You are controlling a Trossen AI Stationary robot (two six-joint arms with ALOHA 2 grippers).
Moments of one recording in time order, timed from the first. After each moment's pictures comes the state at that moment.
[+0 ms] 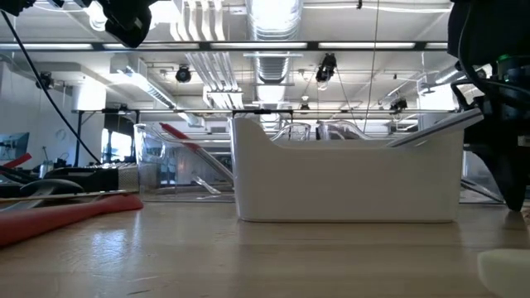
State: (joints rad) left arm -0.40 0.84 0.50 0.25 -0.16 -0.24; right arm 0.49 1.58 0.78 -0.90 0.06 2.20
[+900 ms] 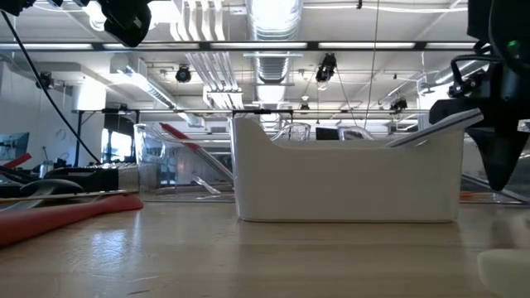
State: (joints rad) left arm -0.40 0.84 0.50 0.25 -0.15 -0.25; right arm 0.53 1.59 0.85 -1.02 0.26 2.09
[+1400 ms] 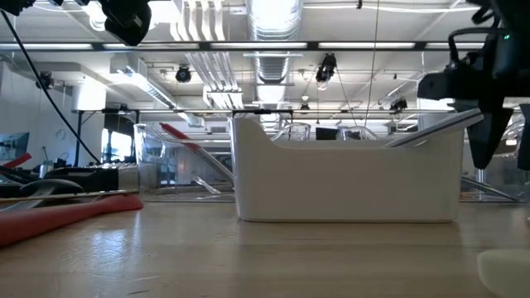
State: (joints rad) left arm -0.40 0.84 0.50 0.26 -0.15 -0.24; right arm 0.56 1.59 0.94 -1.09 0.31 2.18
